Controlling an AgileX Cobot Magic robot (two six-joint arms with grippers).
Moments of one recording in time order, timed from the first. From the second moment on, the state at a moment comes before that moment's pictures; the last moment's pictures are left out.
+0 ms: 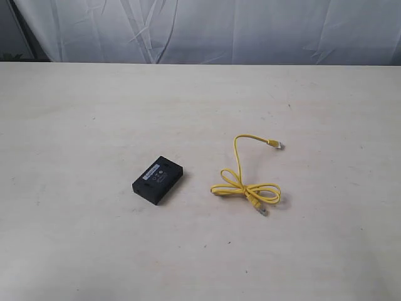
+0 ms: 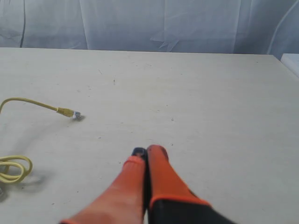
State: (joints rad) left arm 0.00 0.01 0.00 0.00 0.23 0.03; right arm 0.03 0.01 0.00 -0.01 0.37 0.00
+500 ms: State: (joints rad) left arm 0.00 0.01 0.00 0.00 0.23 0.03; right arm 0.03 0.01 0.00 -0.01 0.37 0.00
